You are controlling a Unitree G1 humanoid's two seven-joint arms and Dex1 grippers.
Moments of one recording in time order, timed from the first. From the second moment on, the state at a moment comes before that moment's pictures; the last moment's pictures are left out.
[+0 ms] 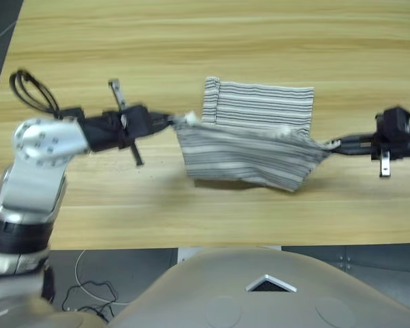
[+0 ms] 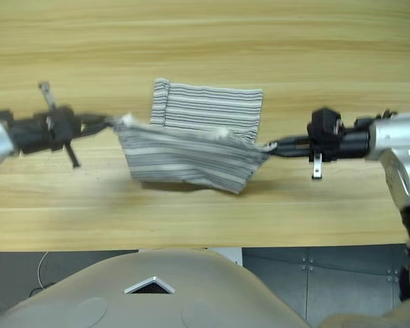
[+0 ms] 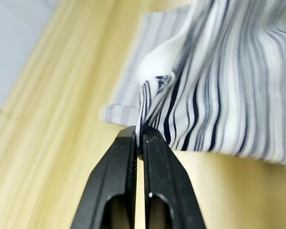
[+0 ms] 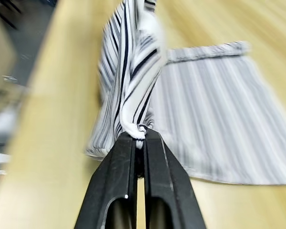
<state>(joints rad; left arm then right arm) -0.18 0.82 -0.16 -0.23 -0.08 0.17 -0.87 -0.32 -1.00 0.29 0.23 0.48 0.00 1.32</state>
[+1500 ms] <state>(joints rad) 0.28 0.52 -0.01 -0.26 -0.27 0.13 -0.70 -0.07 -0.76 -0.05 0.33 0.46 0.06 1.41</state>
